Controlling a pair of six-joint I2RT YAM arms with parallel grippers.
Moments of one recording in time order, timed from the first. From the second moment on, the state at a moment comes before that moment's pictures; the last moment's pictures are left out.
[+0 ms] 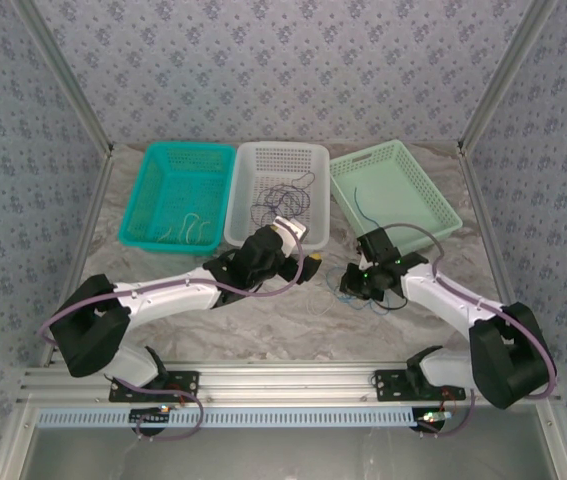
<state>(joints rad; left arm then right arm) -0.96 1.47 0.84 0.15 -0.18 -0.14 0.46 1.26 0.66 -0.54 -0.26 0.70</state>
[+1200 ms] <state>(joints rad) -0.96 1.57 0.84 0.28 0.35 -0.09 0.29 0.90 0.60 -0.37 -0.63 0.94</state>
